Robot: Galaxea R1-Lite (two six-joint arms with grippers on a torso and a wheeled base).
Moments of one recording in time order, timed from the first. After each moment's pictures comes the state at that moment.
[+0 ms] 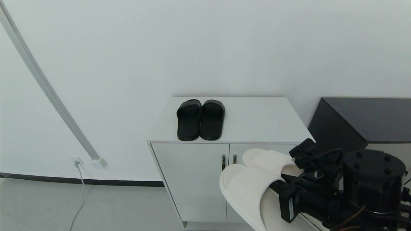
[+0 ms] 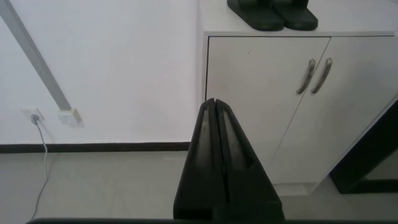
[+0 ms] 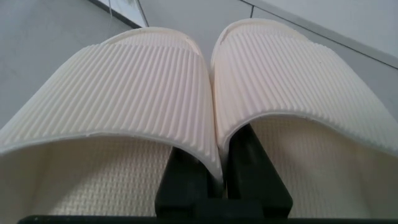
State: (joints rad) left arm 0.00 0.00 0.00 0.00 -0.01 0.00; right arm 0.85 1.57 -0.48 -0.82 -0.16 0.07
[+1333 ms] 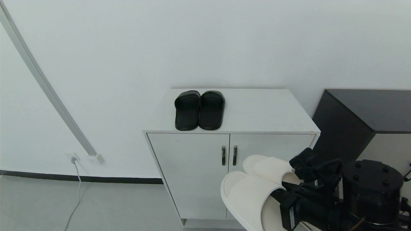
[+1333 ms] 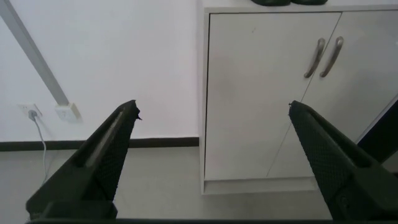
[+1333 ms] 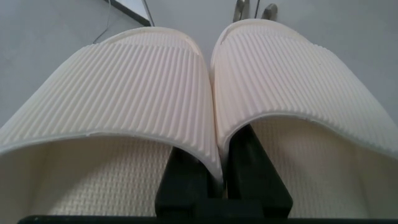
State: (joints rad) left arm 0.00 0.00 0.00 0.00 -0.02 0.01; right arm 0.86 1.59 -0.41 -0.89 -0.17 0.07
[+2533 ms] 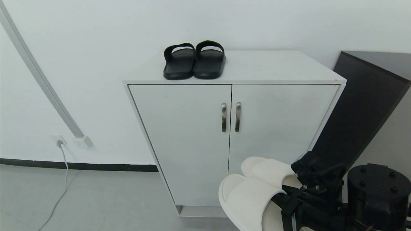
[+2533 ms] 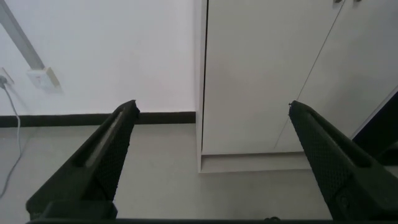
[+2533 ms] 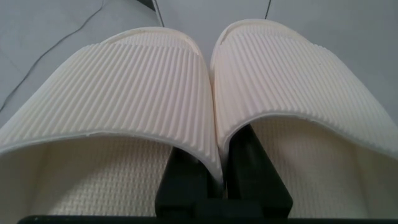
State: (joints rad) left arm -0.04 0.06 0.00 0.00 -0.02 0.01; right arm 0.89 1.58 -0.39 -0.90 -0.17 0.07
